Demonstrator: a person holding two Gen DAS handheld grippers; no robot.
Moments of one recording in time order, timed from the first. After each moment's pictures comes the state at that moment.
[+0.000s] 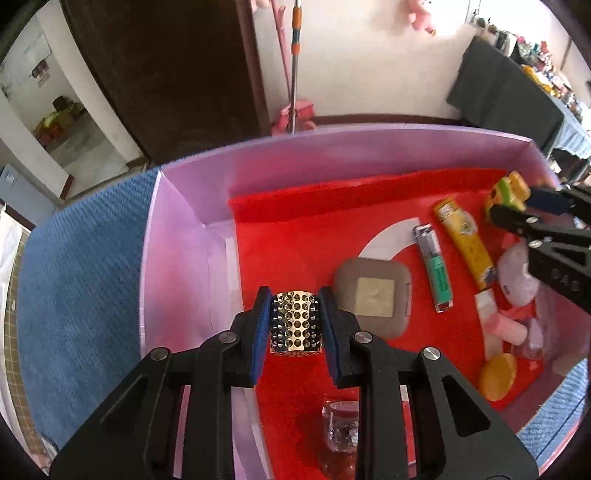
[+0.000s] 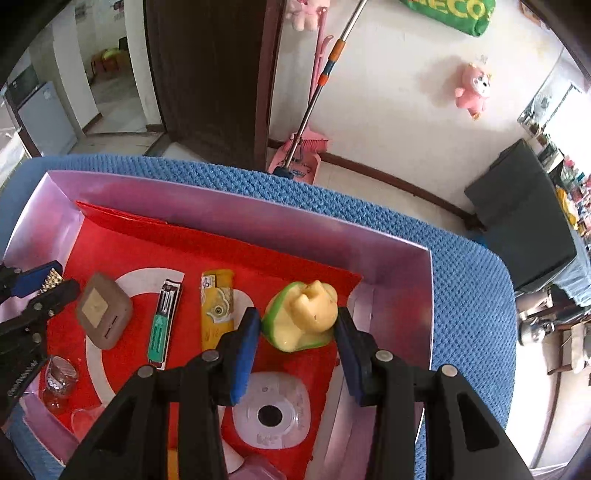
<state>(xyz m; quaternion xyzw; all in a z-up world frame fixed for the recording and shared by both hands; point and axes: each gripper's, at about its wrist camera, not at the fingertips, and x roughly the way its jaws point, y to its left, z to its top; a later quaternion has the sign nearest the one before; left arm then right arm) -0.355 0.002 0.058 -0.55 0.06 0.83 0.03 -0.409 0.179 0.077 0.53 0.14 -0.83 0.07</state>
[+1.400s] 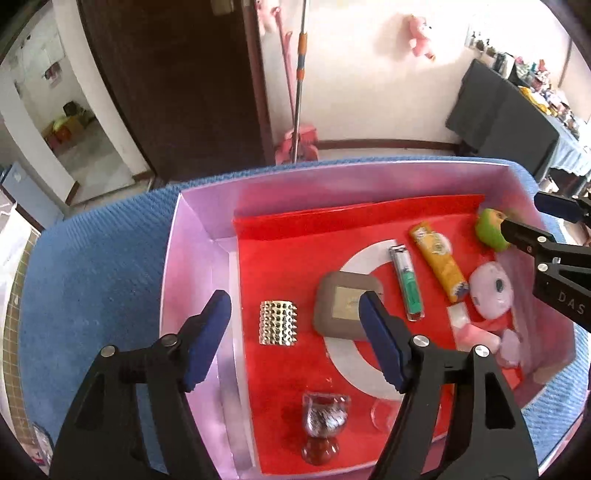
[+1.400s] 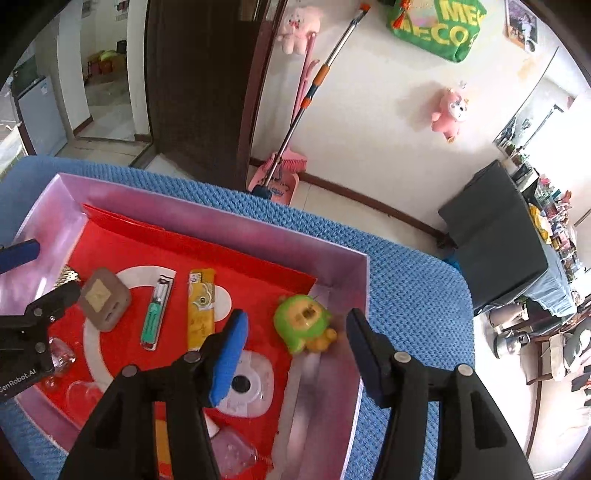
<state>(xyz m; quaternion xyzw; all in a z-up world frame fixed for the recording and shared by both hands) -0.329 0.005 0.085 -0.50 0.04 0.86 0.03 -0.376 0.186 0.122 0.48 0.17 -0.86 0.04</state>
